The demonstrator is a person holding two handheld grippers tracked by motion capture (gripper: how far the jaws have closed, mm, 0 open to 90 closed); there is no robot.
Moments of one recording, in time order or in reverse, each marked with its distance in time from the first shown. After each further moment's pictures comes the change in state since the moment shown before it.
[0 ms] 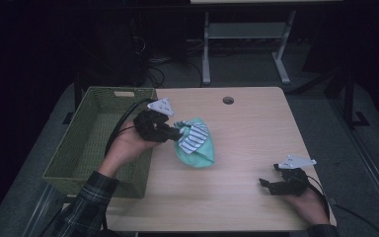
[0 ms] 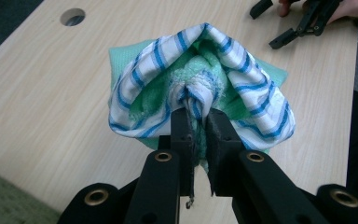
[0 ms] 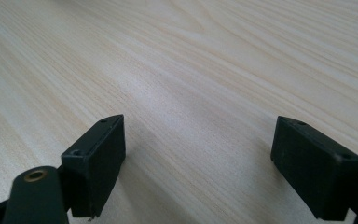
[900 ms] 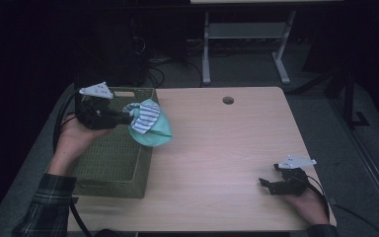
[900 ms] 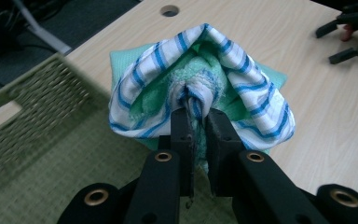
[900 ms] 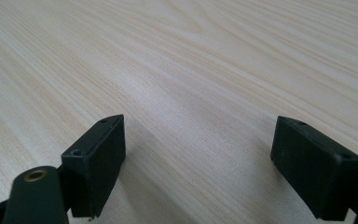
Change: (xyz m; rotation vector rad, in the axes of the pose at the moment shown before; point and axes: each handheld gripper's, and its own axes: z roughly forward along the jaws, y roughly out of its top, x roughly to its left) left arm 0.047 -0.066 -0.099 -0.084 0.189 -0.193; right arm 0.000 0.000 0.000 0.001 -0.007 0.005
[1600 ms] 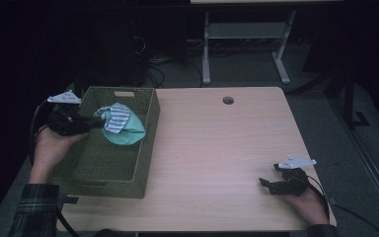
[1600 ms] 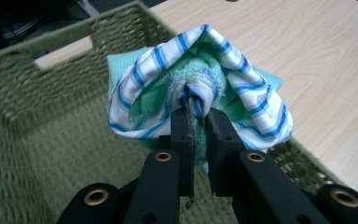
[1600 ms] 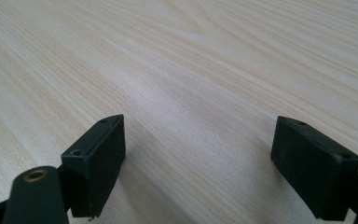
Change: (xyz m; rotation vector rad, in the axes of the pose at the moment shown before) left arm 0.041 -0.063 -0.024 -0.021 0.129 -0.179; right arm 0.000 0.000 0.000 0.001 -0.002 0.003
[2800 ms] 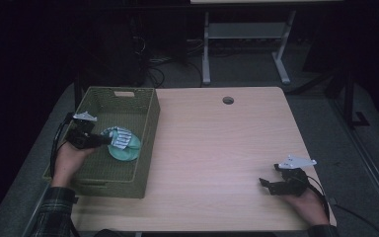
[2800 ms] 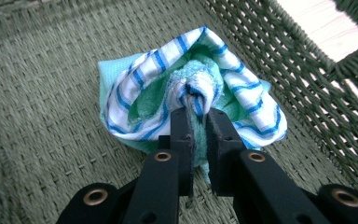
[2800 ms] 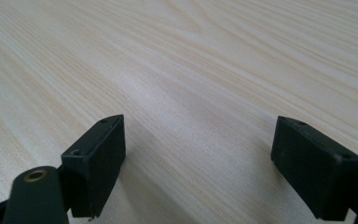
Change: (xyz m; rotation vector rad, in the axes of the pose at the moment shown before) left arm 0.024 -0.058 0.076 0.161 0.028 -0.119; right arm 0.001 0.000 0.000 -0.001 -0.002 0.004
